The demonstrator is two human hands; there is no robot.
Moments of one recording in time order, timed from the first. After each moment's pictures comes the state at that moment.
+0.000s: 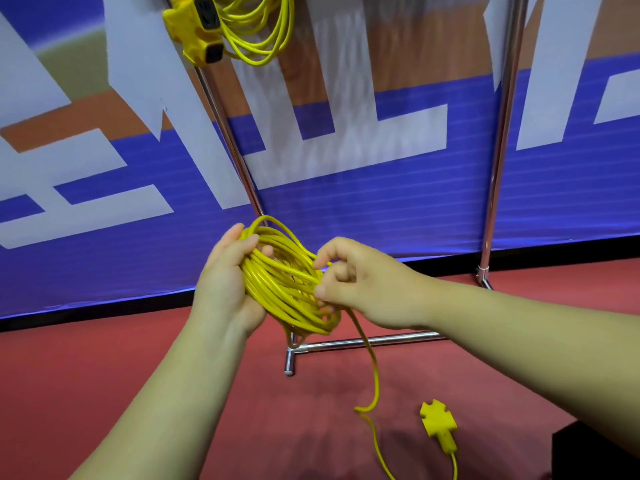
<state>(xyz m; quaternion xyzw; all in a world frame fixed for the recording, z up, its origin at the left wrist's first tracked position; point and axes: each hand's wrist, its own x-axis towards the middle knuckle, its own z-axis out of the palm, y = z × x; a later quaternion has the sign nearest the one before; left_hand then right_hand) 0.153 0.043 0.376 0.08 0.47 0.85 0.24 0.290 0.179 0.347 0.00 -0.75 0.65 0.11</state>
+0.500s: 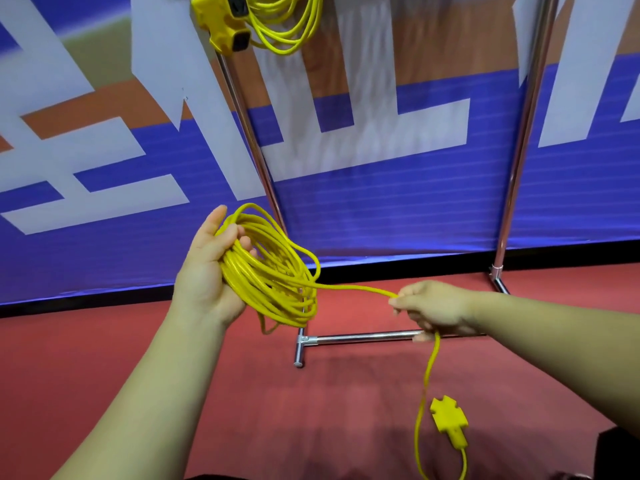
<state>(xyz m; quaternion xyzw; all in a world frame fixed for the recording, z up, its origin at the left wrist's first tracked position) 0.127 -0.002 0.385 0.14 0.46 0.85 0.22 0.295 0.239 0.248 -0.28 -0.71 0.64 -0.08</state>
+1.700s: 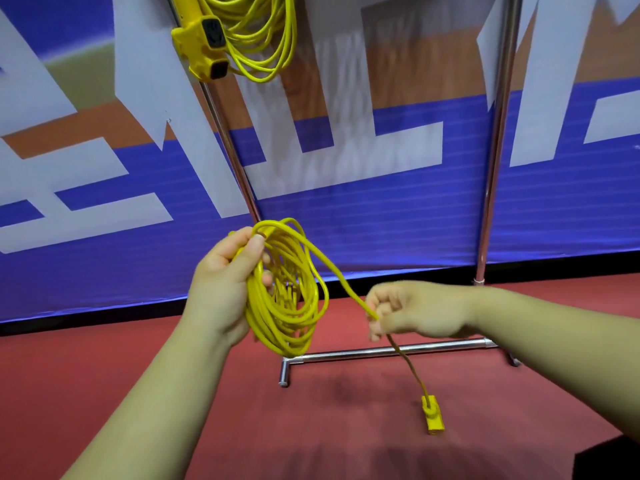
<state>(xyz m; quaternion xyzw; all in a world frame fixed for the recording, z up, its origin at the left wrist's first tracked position) 0.168 0.033 0.391 0.25 0.58 0.75 0.21 0.319 0.237 0.313 -0.05 -0.79 0.61 -0.08</state>
